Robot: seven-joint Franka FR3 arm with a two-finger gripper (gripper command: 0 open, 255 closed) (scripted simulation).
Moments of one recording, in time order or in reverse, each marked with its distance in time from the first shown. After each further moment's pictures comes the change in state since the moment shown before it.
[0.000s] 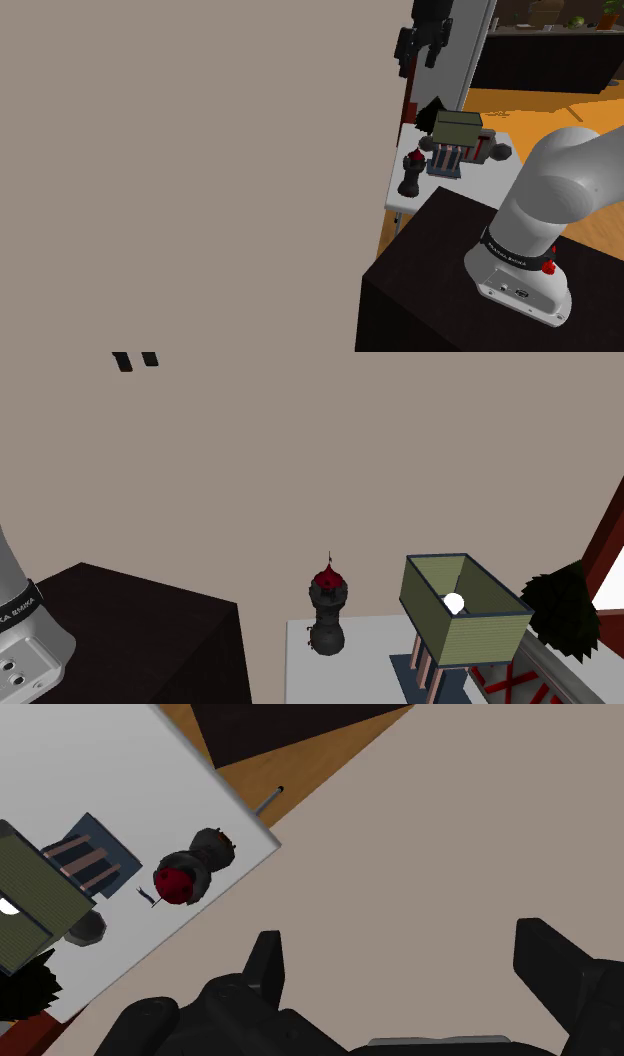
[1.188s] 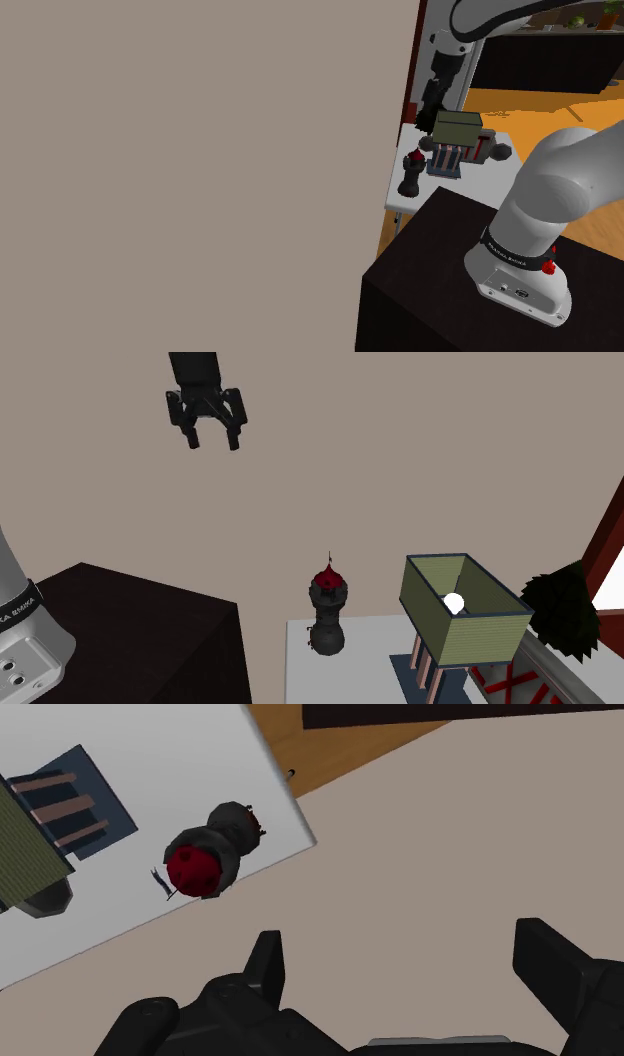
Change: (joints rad) arm -0.031 0.068 -0.401 -0.271 -0.197 0.385 -0.491
